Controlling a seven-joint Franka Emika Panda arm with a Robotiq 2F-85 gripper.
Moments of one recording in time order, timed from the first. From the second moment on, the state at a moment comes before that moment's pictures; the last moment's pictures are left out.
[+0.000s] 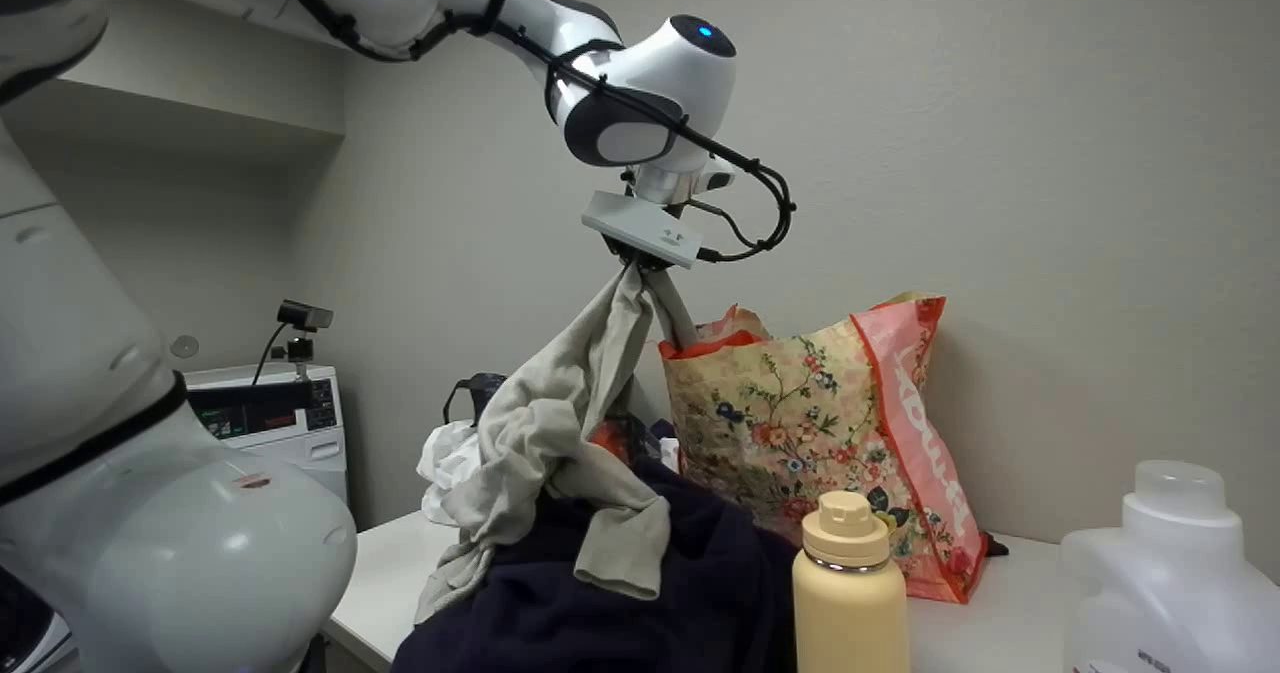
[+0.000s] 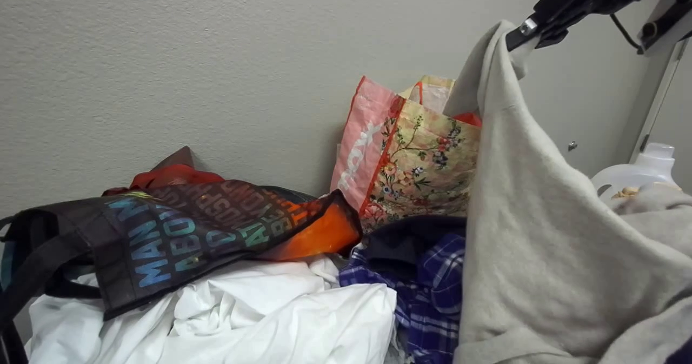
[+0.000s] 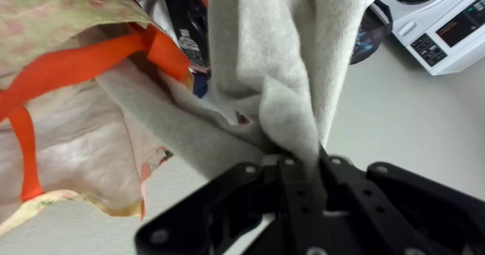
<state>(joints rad) 0.13 -0.48 -0.30 -2.24 0.81 2.11 -0.88</state>
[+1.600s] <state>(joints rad) 0.04 -0.28 -0.23 -1.64 0.56 1.43 -1.09</state>
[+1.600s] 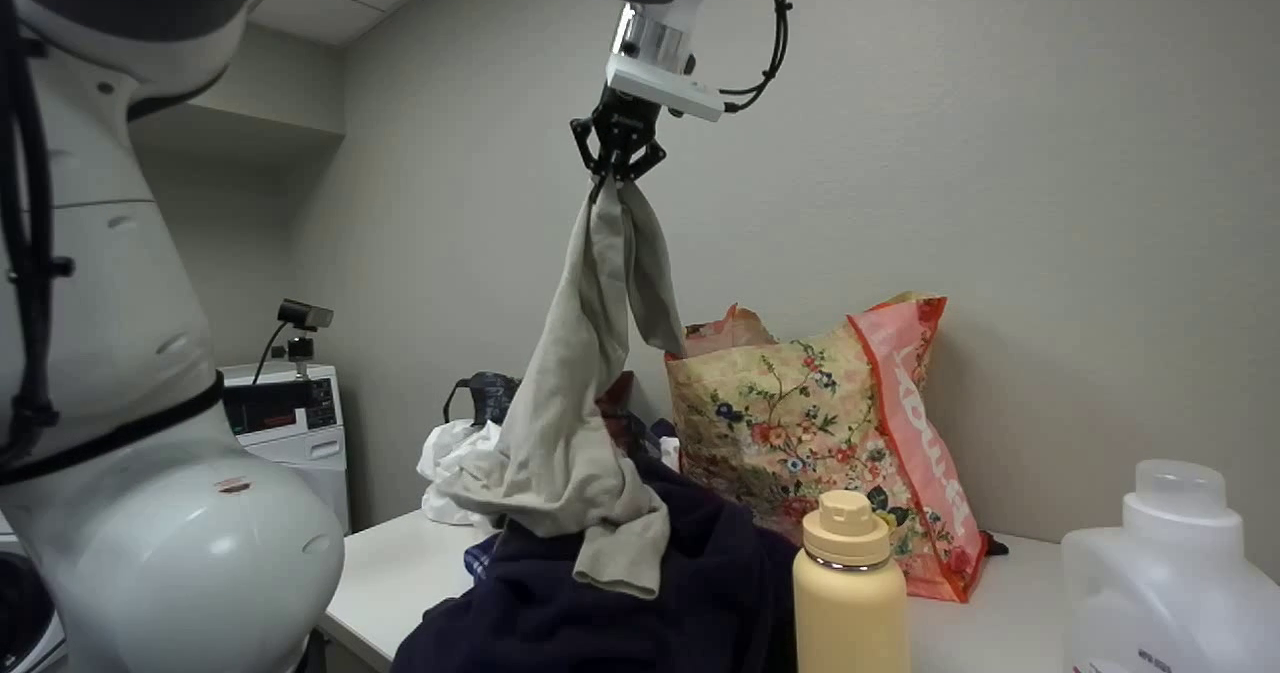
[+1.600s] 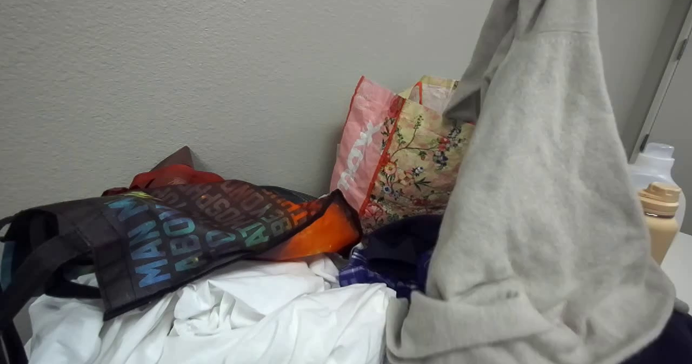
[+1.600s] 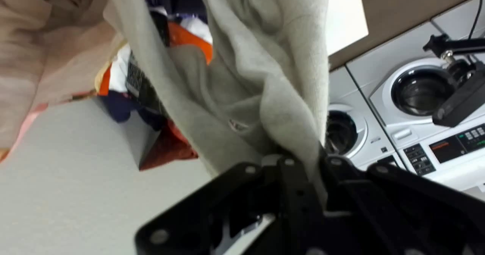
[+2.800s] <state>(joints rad) -0.06 0.10 -0.16 -2.06 0.04 1.36 -0.97</state>
